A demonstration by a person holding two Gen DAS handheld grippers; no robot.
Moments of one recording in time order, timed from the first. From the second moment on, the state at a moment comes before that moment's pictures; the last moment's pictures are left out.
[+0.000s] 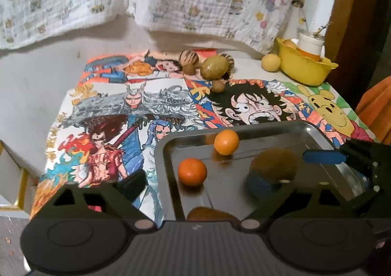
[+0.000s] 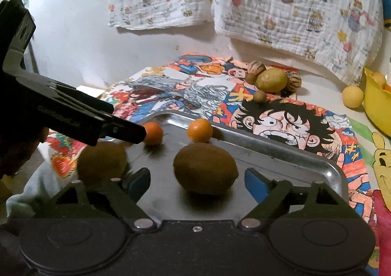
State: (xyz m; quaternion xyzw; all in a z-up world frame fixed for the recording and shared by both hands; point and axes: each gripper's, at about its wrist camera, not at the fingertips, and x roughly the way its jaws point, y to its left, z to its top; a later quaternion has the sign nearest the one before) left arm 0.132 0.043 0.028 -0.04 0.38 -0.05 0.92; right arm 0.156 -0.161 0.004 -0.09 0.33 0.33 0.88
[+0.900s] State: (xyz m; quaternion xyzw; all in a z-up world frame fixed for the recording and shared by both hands) left arm 0.033 0.031 0.020 0.04 0.37 -0.07 0.93; right arm 0.088 -0.213 0.014 -0.17 0.32 0.33 0.87
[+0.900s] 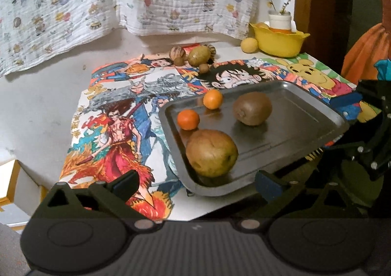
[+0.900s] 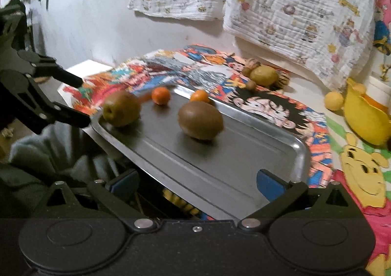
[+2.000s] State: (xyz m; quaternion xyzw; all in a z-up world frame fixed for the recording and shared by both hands) left arm 0.084 0.046 0.037 0.08 0.39 -0.08 0.91; right arm 0.146 -0.246 0.015 -0.15 0.33 0.23 0.90
